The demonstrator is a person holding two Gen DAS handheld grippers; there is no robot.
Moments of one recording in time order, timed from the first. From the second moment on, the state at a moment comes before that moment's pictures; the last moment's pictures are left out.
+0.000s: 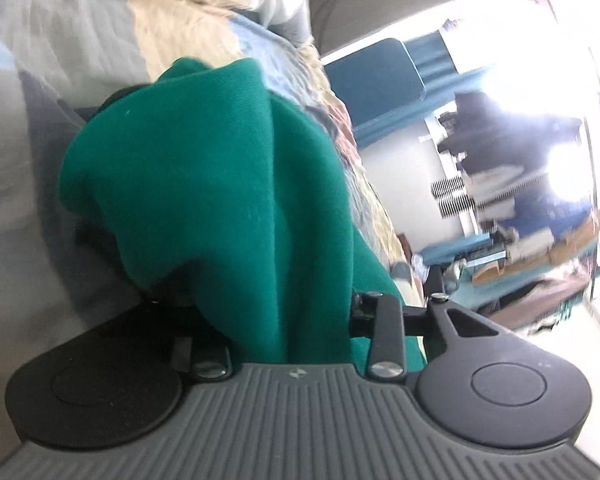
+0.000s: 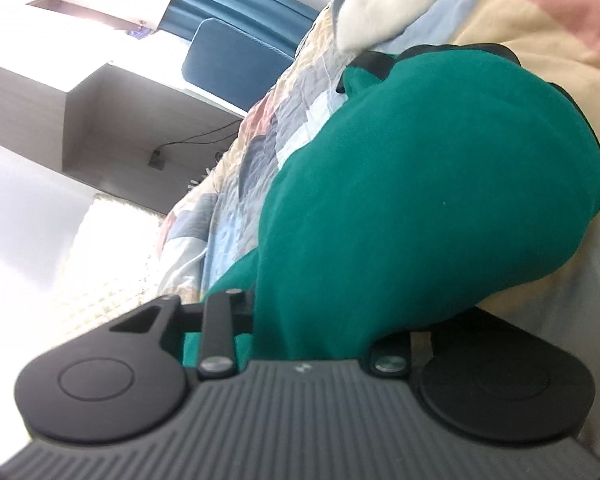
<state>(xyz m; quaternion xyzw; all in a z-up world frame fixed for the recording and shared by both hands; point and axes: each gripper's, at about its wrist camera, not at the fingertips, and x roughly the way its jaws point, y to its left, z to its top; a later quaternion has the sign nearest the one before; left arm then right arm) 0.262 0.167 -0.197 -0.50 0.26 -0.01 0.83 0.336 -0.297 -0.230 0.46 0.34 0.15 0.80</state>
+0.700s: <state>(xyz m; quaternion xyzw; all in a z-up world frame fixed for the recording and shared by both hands) 0.142 0.130 -0.152 -0.48 0.24 -0.06 0.84 0.231 -0.345 -0.189 0.49 0.28 0.19 0.81</state>
